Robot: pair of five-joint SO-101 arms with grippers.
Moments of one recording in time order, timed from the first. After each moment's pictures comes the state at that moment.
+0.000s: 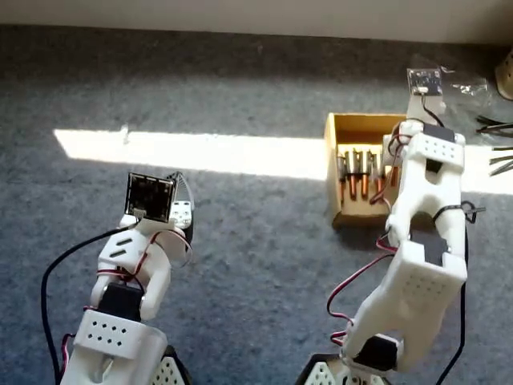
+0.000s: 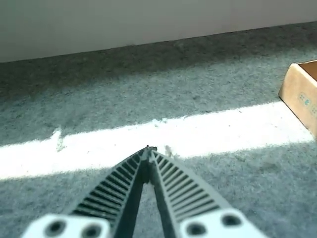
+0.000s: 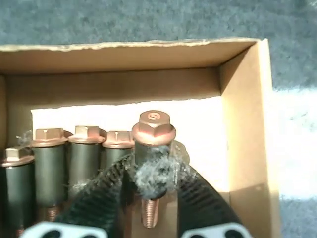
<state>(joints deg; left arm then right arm) 6.3 -77.4 85.0 21.3 3.3 11.2 27.3 -11.0 50.5 17.4</state>
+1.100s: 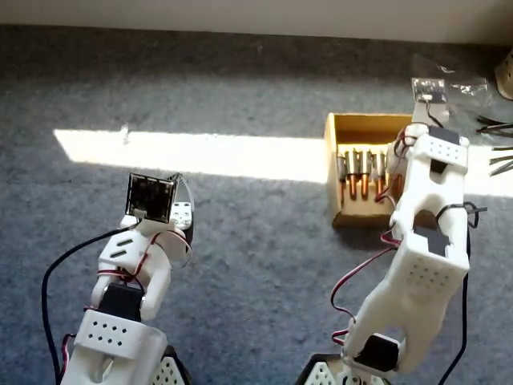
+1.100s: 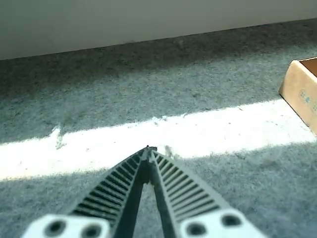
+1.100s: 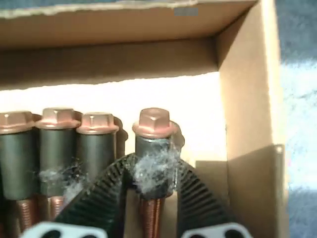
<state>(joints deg) 6.3 -77.4 85.6 21.3 3.3 13.4 32.6 -13.7 54.2 18.9</state>
